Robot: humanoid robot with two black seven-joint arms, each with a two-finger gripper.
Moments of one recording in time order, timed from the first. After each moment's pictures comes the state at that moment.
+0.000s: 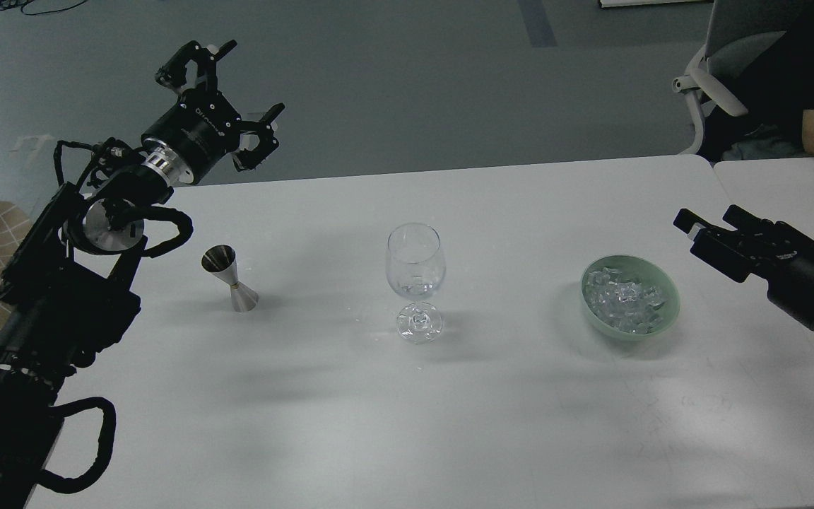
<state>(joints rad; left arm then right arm) -0.78 0.23 -1.26 -0.72 0.37 -0.49 0.13 0.25 -0.95 0.73 1.46 -1.56 -0.28 0.28</state>
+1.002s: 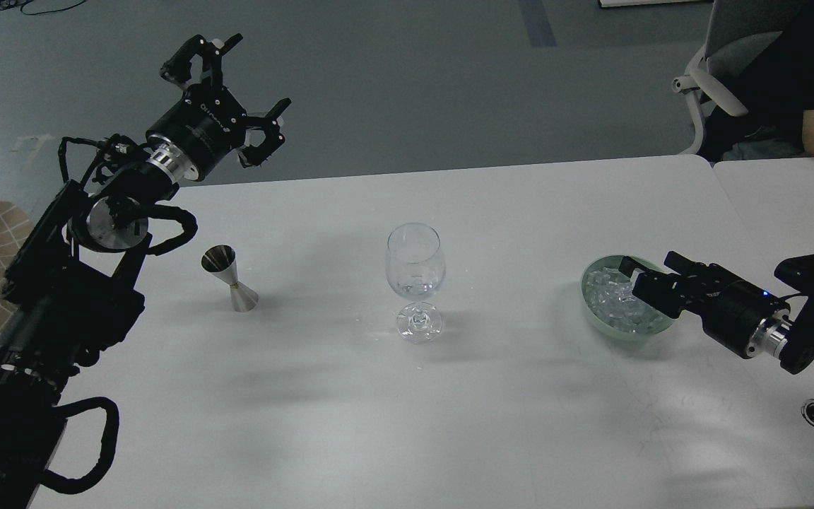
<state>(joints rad) -0.78 0.22 -1.27 -0.74 0.37 -0.49 0.13 0.36 -0.76 0.57 1.27 -1.65 -0.23 0.28</state>
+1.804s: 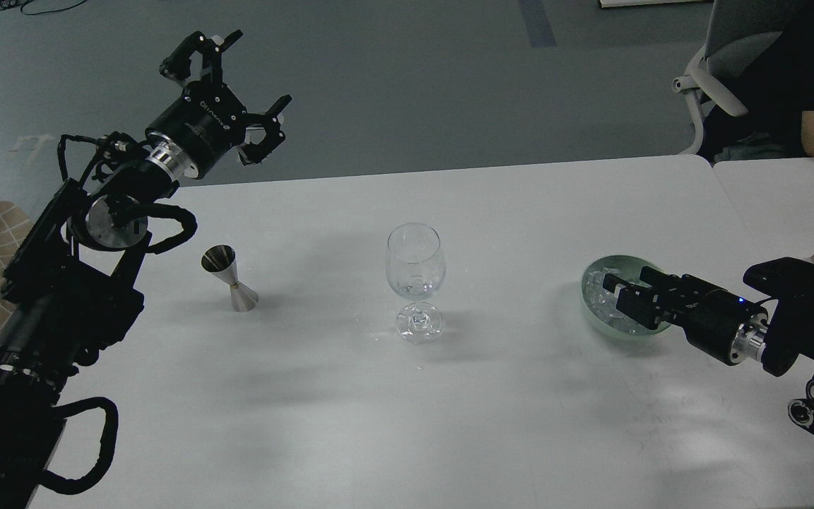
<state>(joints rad) -0.78 0.22 -1.27 -0.76 0.37 -0.49 0.13 0.39 -0.72 0.52 1.22 -1.70 -0.16 0.28</state>
